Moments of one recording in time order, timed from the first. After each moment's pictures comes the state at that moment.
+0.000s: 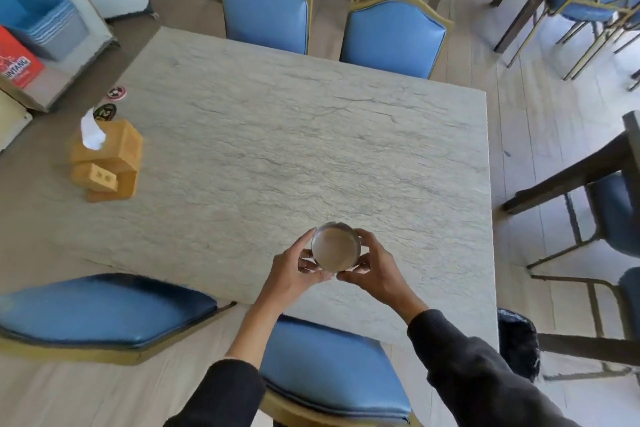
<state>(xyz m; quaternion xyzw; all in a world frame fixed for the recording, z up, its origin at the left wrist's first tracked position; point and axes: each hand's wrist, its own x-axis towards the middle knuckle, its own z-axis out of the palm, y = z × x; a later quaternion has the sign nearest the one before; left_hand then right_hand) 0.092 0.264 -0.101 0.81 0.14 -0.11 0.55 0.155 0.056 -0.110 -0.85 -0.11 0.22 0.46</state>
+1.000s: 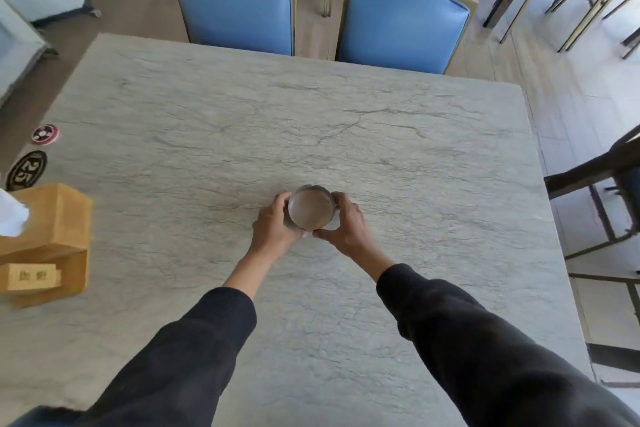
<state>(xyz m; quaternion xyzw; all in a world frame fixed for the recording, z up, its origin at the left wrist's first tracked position) 0.353 0.406 -0.210 0.90 0.14 -0.10 0.41 0.375 0.227 -0.211 -0.91 -0.02 0.16 0.38</state>
